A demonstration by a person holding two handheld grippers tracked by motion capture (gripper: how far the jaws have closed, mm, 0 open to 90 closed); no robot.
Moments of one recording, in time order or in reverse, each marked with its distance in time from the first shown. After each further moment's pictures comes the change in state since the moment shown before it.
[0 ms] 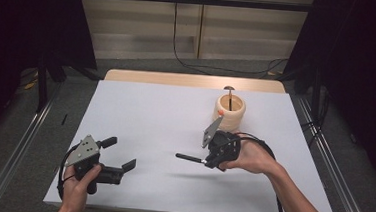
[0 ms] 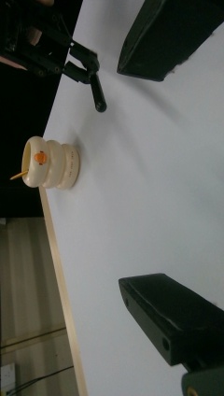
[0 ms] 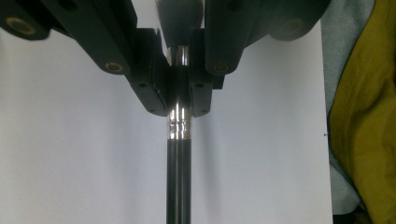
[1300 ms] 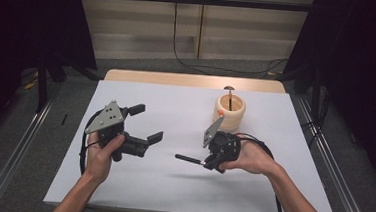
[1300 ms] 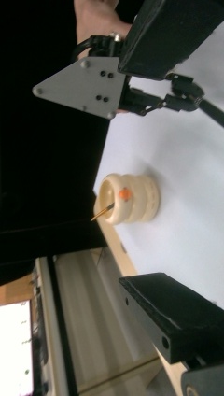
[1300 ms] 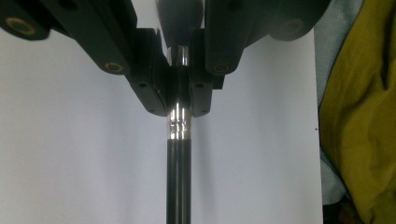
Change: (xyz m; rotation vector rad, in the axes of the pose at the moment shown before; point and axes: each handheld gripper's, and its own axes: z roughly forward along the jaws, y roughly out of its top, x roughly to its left) left arm -0.012 0.086 0.055 -0.114 -0.166 0.105; right arm -0.003 -0.004 0.005 -0.027 0.047 0.024
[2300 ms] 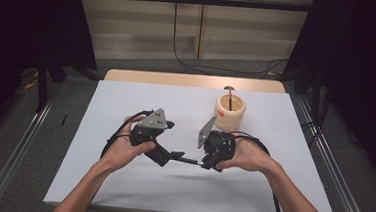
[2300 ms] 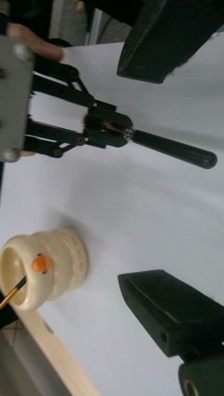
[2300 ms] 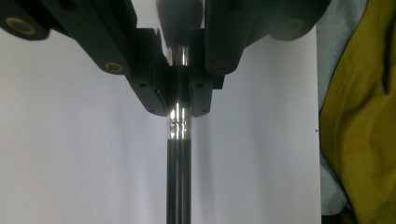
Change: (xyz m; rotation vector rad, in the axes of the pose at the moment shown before) left arm -0.013 -0.006 0.070 0.456 -0.225 0.122; right arm 0.000 0.013 0.002 0.043 0.010 -0.060
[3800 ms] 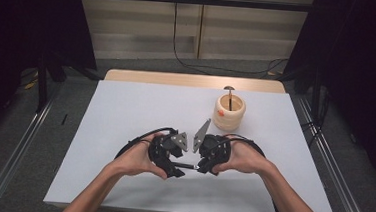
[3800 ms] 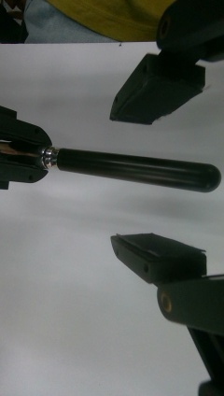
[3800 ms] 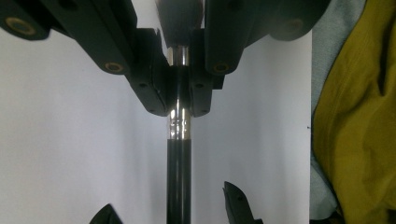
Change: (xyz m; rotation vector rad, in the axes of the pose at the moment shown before) left arm -0.013 -0.011 0.054 0.407 -0.186 0.102; right arm 0.004 0.006 0.012 0.009 0.036 -0.037
